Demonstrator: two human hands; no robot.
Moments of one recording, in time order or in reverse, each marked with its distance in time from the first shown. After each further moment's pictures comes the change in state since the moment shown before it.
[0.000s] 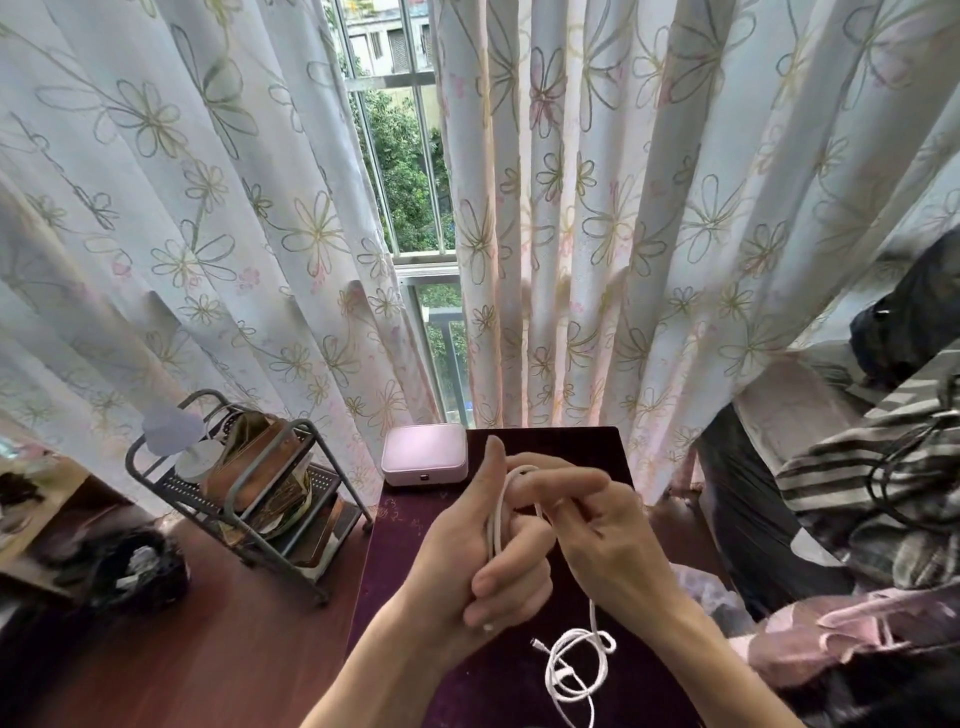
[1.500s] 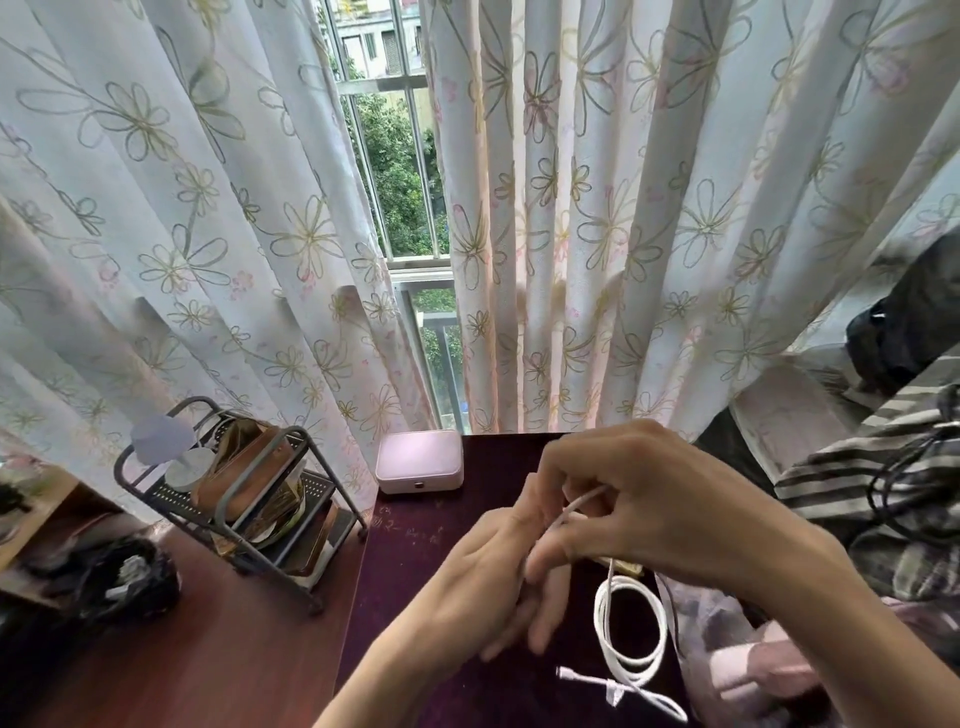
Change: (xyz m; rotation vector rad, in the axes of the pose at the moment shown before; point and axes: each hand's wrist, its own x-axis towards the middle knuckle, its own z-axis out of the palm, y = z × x) left_hand 0.007 0.004 0.001 0.838 0.176 -0.094; right_hand 0.040 -0.100 -0.052 -0.681 -0.412 -0.166
